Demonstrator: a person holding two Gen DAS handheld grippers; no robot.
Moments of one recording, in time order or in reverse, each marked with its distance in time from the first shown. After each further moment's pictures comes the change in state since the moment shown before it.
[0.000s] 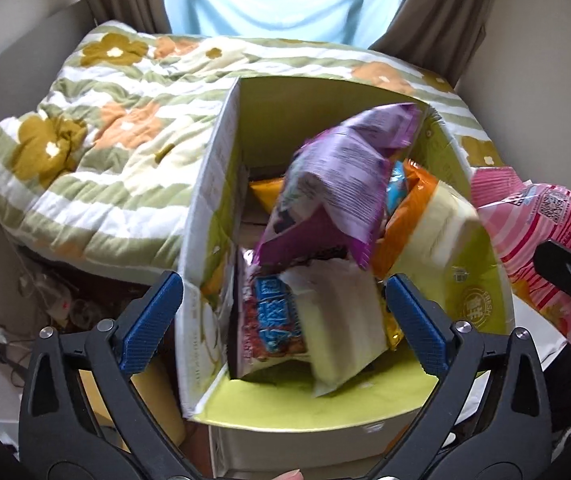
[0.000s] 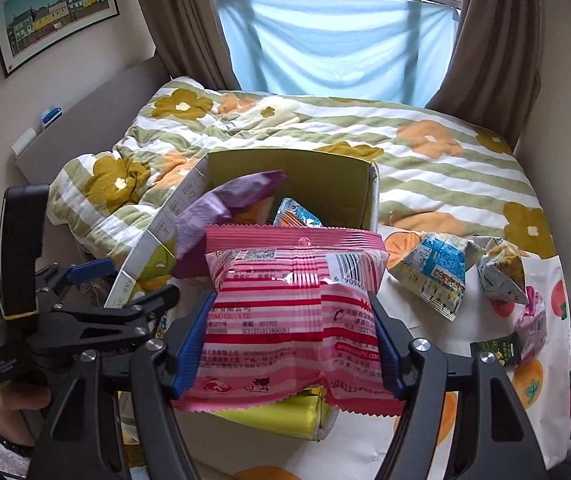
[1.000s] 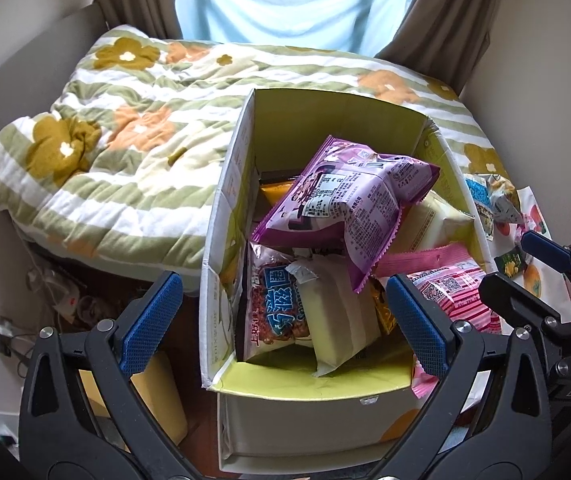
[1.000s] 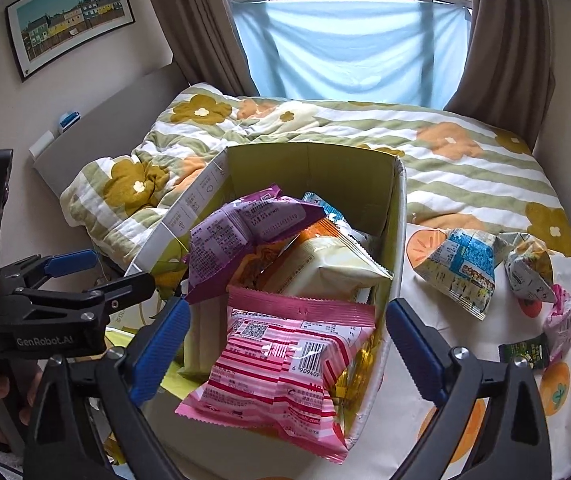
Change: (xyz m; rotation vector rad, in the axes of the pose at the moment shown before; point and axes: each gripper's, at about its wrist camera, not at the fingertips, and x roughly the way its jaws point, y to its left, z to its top) left arm -0.030 -0.001 -0.005 -0.007 -0.033 0.026; right arm 0.016 0.009 -0.016 0.000 -0.038 0.074
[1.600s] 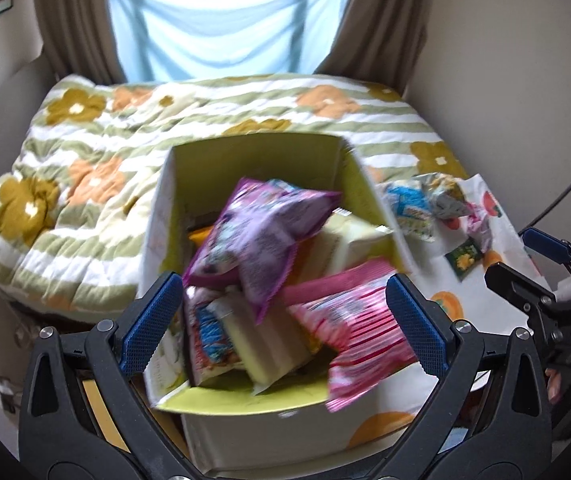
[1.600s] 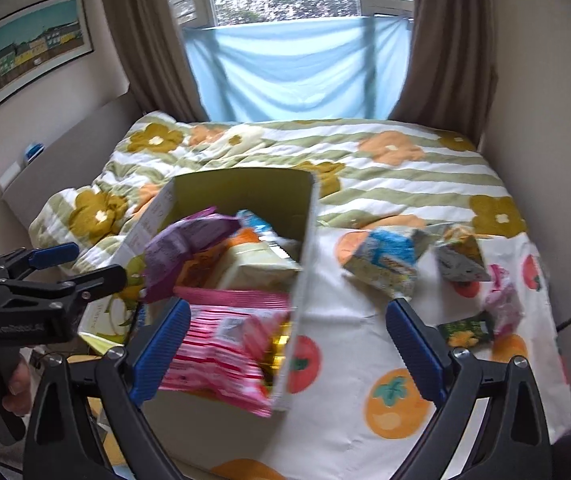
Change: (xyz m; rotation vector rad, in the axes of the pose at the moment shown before) left arm -0.034 -0.075 0.016 0.176 -0.098 -0.131; right arm -0.070 -0.058 -0.017 0.100 -0.083 -0.196
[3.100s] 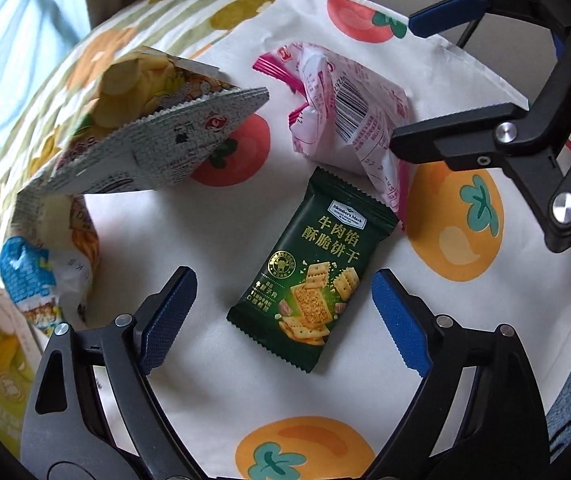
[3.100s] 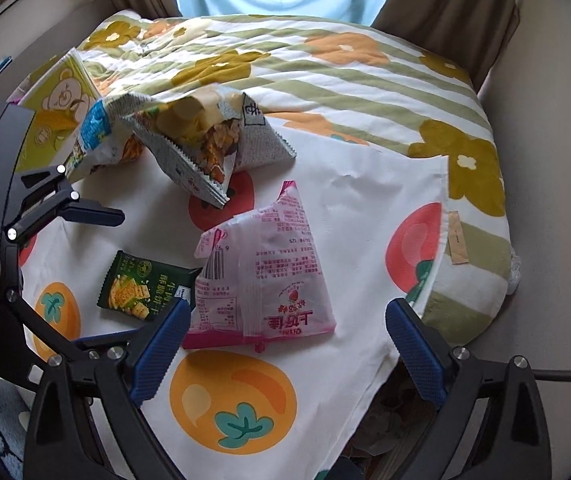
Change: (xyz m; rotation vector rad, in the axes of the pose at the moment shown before) left arm 0.293 -0.356 -0.033 0.653 0.399 -0.177; right arm 0.144 -0.310 -0.030 -0.240 0.370 0.053
